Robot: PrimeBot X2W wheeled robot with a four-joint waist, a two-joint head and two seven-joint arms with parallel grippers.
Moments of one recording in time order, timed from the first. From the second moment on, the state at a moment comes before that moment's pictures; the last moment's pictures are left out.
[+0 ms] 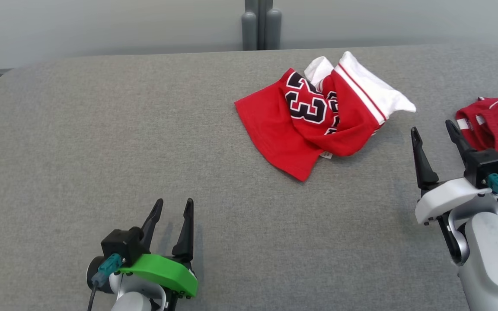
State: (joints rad) left arm -0.16 0.05 -0.28 0.41 -0.40 -0.09 -0.26; right arm -0.38 -0.21 0.00 0.46 0.05 0.13 -0.26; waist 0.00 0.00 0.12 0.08
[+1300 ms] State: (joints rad) left arm -0.45 0.05 -0.43 0.69 -0.58 -0.12 -0.27; right arm -0.27 -0.08 -0.04 0.26 0.10 0.13 -0.26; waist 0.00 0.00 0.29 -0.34
